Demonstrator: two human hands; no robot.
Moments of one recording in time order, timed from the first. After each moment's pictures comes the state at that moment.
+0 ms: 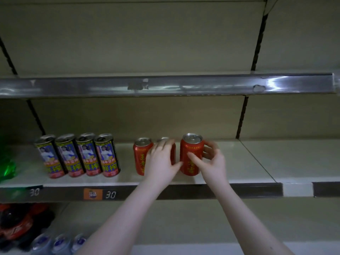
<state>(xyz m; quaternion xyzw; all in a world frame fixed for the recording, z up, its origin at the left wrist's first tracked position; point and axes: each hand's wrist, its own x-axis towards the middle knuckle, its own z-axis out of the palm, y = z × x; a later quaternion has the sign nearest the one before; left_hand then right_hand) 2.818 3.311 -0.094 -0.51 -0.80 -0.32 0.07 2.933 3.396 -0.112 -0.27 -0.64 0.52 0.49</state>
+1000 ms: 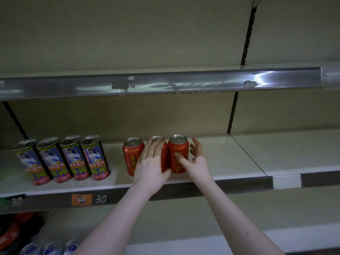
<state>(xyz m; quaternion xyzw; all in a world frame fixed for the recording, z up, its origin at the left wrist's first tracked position) 2.800 3.319 -0.121 -0.53 -0.80 -0.27 0.10 2.908 3.416 -0.137 -0.33 -0.68 0.51 0.42</state>
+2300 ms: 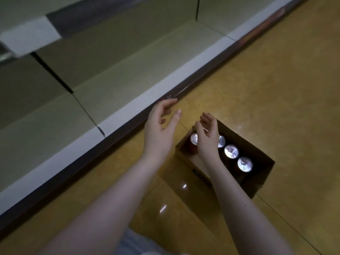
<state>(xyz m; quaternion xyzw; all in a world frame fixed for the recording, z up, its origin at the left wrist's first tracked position) 3.313 3.367 -0.297 -0.57 -0.55 -0.45 -0.41 3.437 3.374 -0.394 -0.65 -0.36 0.40 0.54</state>
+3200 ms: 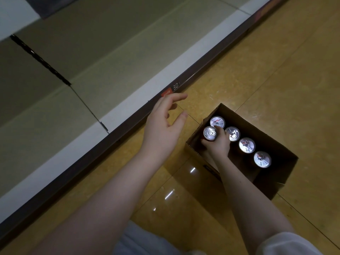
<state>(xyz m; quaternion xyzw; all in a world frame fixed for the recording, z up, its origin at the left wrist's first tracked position) 3.291 3.392 -0.308 -0.62 -0.56 -0.35 -0.43 3.462 3.394 -0.520 -0.82 -0.36 0.33 0.29</state>
